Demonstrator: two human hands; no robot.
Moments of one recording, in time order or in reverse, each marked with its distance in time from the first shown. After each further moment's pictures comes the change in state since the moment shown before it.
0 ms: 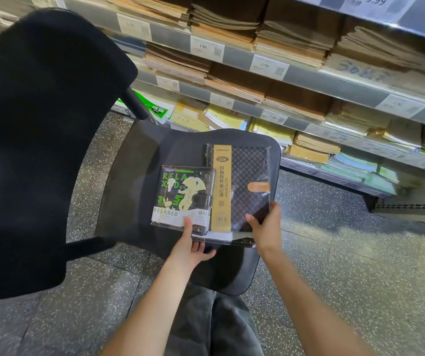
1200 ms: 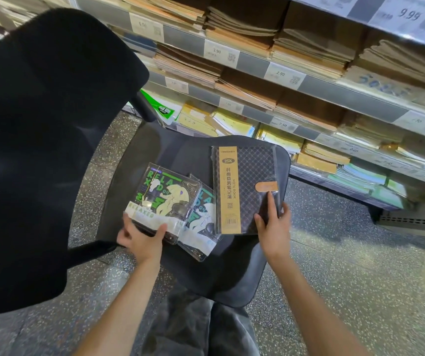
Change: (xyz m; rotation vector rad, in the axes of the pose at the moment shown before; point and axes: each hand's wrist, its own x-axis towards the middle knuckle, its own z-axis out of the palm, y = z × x) left_hand 0.012 0.063 -0.043 0.731 0.565 0.855; right_hand 0.018 -0.013 0.001 -0.505 -0.004 -0.182
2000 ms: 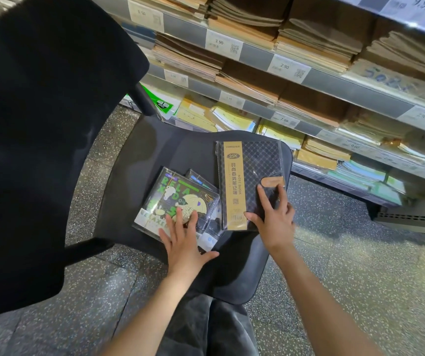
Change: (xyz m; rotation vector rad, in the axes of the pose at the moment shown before) left_hand -0.049 -0.011 0.035 0.931 -0.467 0.581; right_hand 0.007 -0.007 -0.008 -0.381 -0.111 -0.052
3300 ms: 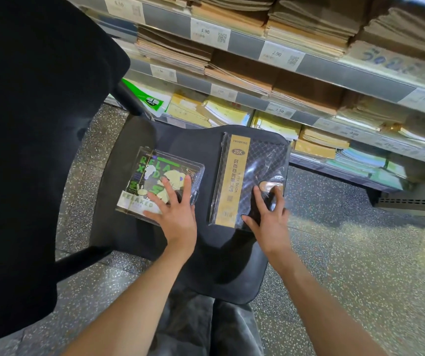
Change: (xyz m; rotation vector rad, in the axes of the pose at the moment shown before) left_hand 0.061 0.014 -0.025 0.189 0.261 -0.101; right_hand -0.005 0.001 0.017 0.119 -0.021 -0.003
